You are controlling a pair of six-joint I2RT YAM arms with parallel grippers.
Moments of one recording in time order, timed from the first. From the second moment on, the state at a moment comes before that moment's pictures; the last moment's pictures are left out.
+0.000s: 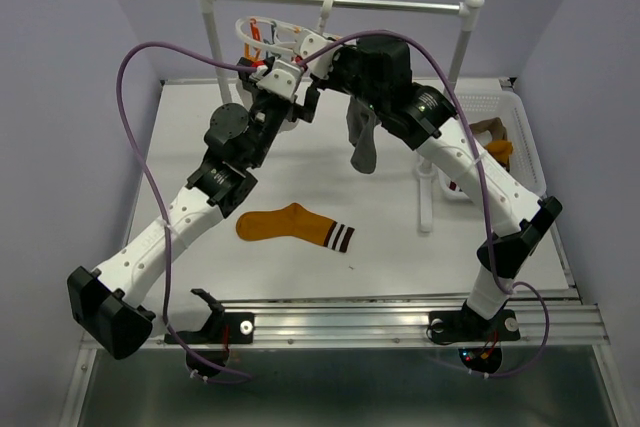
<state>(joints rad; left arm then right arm) -0.65 1.20 1.18 0.29 -0.19 0.28 0.77 1.76 2.10 -0.49 0.23 -0.84</state>
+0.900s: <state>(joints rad) -0.65 1.28 1.19 0.41 -0.25 0.43 0.76 1.76 2.10 -0.49 0.22 -0.80</state>
